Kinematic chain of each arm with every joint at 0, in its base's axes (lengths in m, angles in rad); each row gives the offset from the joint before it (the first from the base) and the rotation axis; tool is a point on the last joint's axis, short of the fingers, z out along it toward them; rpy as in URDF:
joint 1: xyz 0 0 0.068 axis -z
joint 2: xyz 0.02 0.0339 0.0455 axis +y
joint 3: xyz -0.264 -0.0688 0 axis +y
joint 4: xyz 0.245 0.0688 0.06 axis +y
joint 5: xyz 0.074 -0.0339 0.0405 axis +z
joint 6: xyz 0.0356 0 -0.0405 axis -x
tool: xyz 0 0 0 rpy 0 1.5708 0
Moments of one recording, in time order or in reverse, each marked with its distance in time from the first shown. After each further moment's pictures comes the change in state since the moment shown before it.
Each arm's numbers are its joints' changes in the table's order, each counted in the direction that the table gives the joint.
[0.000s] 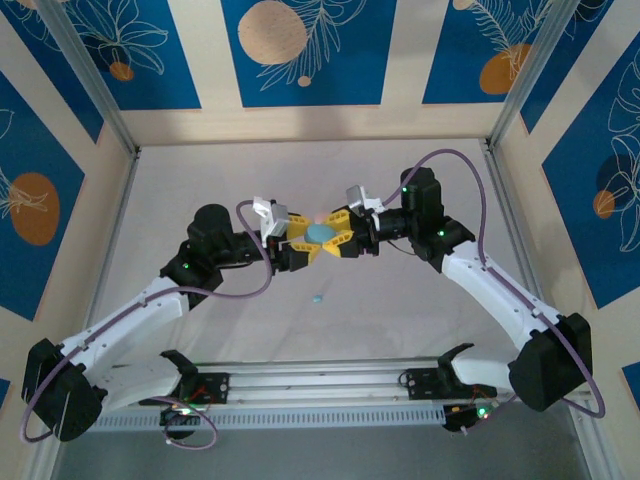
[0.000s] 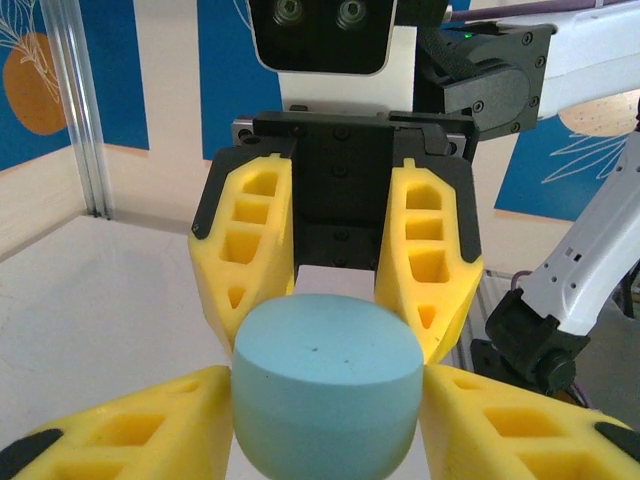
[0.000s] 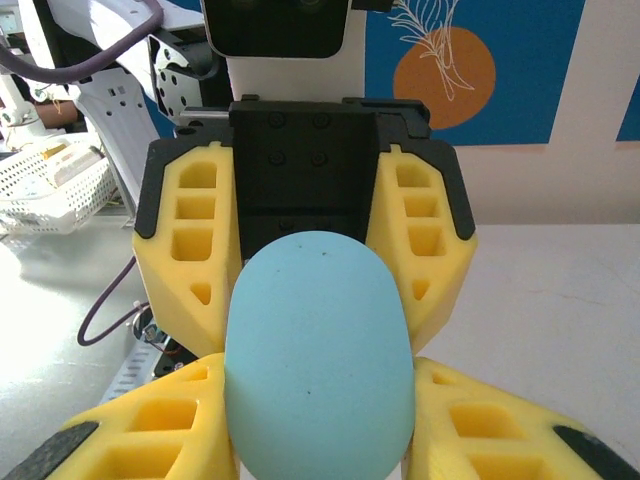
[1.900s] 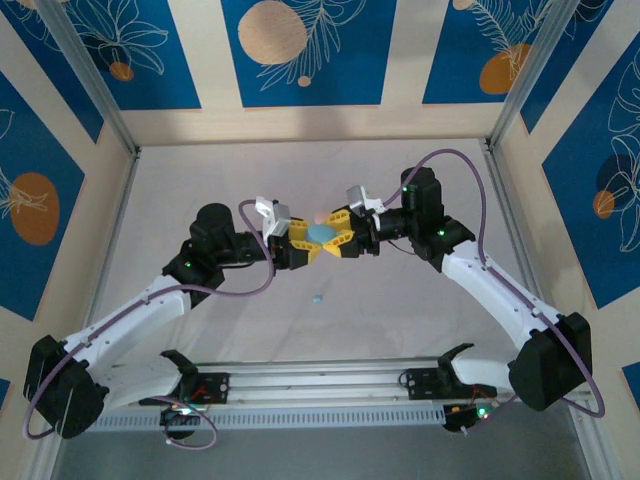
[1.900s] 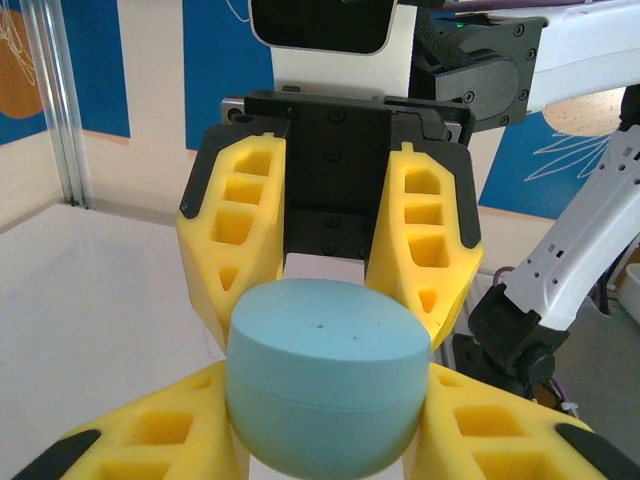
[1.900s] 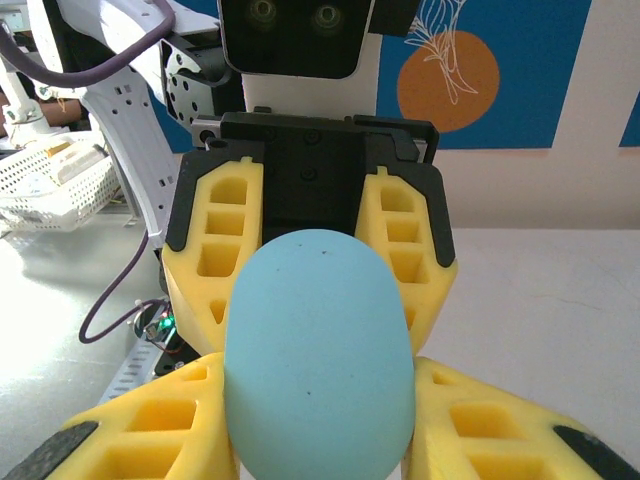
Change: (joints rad) left arm -0.002 0.018 0.001 -0.008 -0.036 0.026; right arm 0.001 0.000 -0.004 0.005 0.010 0.010
